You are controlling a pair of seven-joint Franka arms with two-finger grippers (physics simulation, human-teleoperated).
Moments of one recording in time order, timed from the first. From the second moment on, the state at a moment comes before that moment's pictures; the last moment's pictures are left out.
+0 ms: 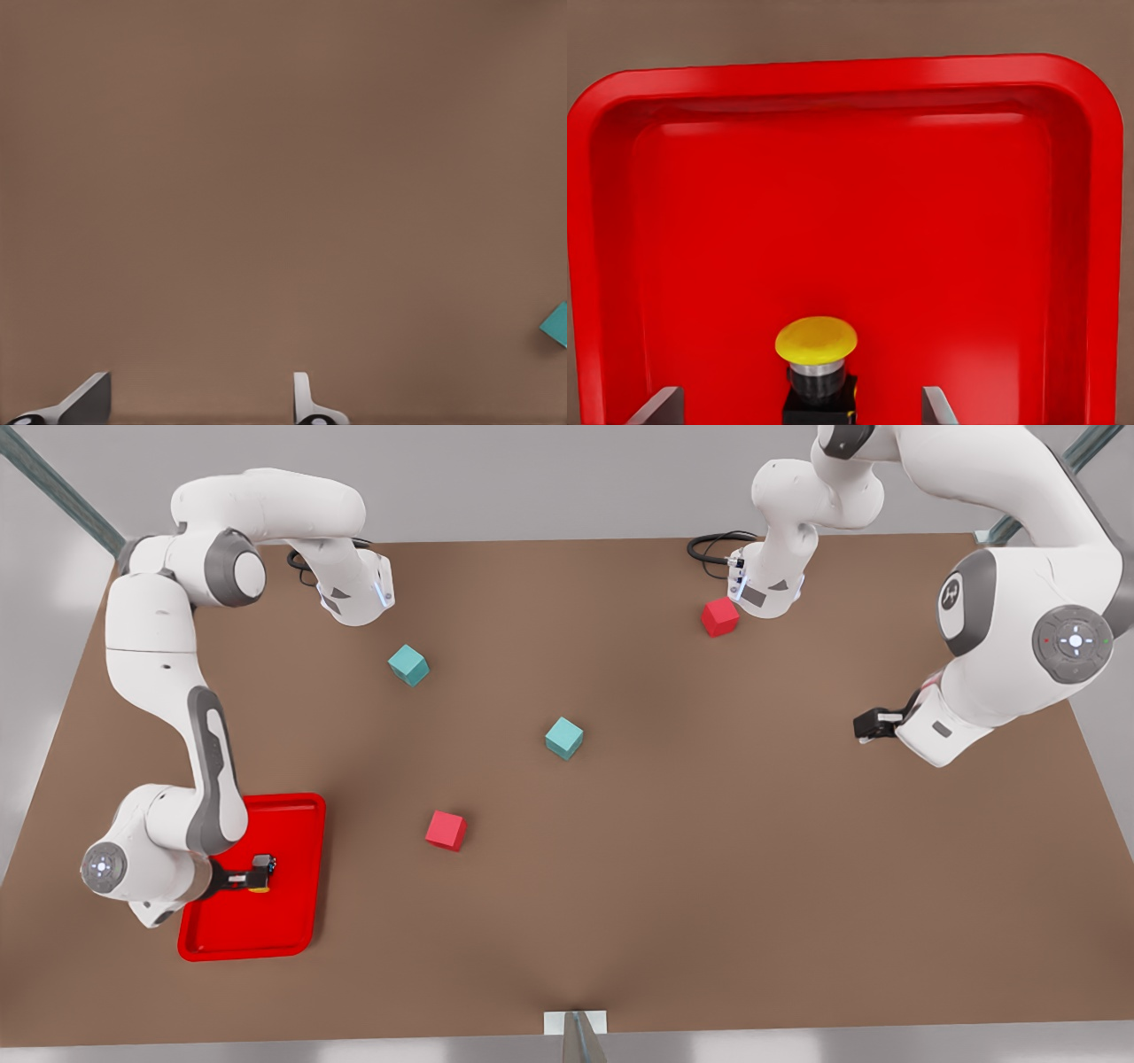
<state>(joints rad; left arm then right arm) -0.29 0.25 0.22 -1.31 0.01 1.40 -0.04 -0.27 0.87 0.14 -1.27 -0.08 2.07 -0.15</state>
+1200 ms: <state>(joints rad) -0.26 0.26 0.22 -1.33 0.01 1.40 -0.02 -0.30 0.76 0.13 -1.65 -0.08 2.40 -0.10</state>
